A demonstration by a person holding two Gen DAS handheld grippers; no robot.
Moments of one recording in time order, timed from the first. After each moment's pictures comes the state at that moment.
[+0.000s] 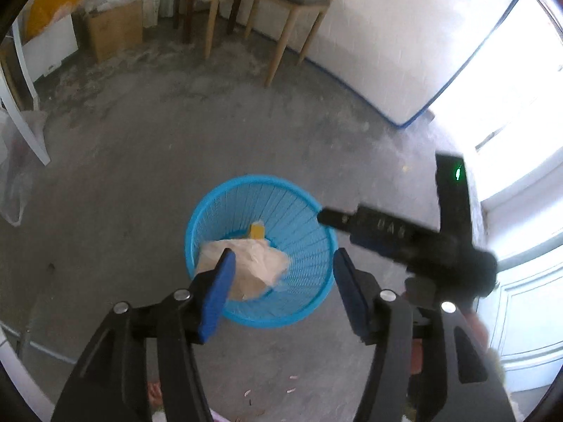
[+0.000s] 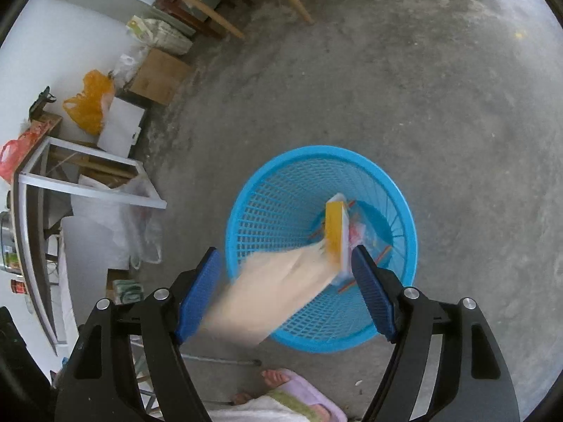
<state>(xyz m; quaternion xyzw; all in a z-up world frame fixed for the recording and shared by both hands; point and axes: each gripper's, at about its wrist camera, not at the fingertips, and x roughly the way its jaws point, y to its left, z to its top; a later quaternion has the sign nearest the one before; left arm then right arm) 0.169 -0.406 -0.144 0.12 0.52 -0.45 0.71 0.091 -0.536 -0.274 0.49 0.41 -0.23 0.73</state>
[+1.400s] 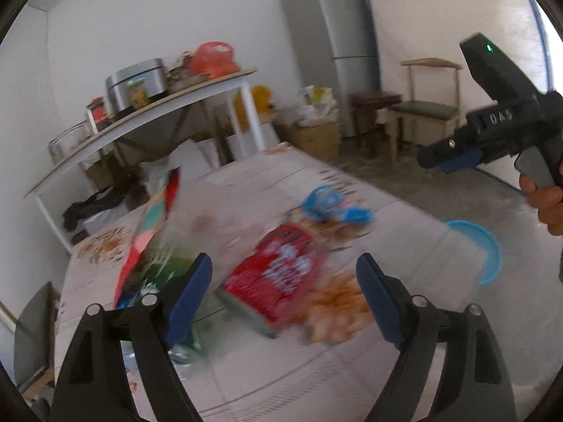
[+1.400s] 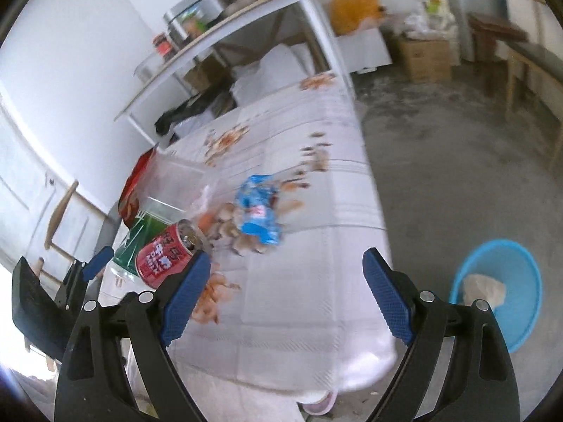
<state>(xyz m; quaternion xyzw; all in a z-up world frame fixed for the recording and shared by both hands) 0.072 -0.001 -0.034 0.17 0.25 -0.17 0.94 0.204 -0.222 -0.083 0.17 0.43 0.14 0.87</state>
